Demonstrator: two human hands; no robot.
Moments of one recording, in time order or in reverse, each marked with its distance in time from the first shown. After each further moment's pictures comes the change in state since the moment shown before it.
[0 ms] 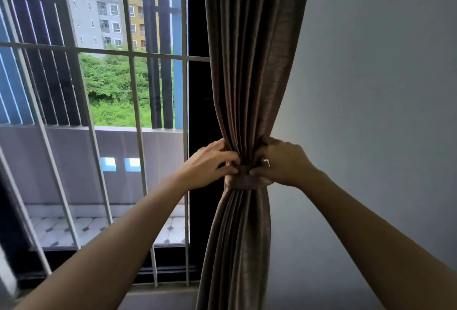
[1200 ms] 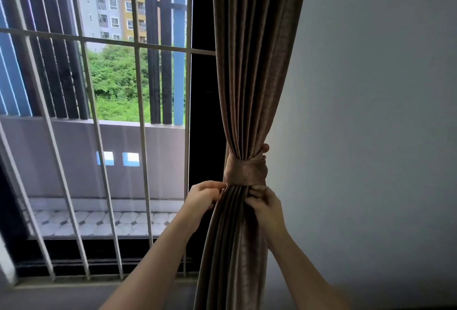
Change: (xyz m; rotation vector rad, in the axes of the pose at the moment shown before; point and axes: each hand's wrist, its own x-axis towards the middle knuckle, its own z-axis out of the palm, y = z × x) left_hand -0.067 0.038 0.067 -1.155 0.222 -1.050; right_hand -0.073 -0.064 0.109 1.464 0.245 0.778
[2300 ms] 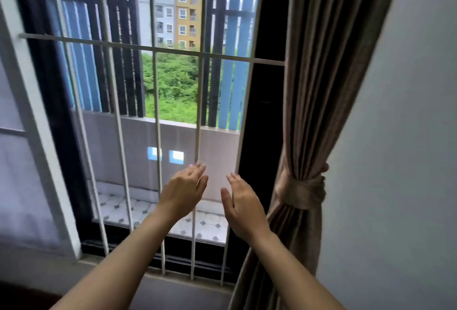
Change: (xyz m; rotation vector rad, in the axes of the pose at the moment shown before) left_hand 0.007 0.024 -0.147 1.226 0.421 0.579; right_hand 0.011 -0.014 0.141 -0.784 -0.362 -0.634
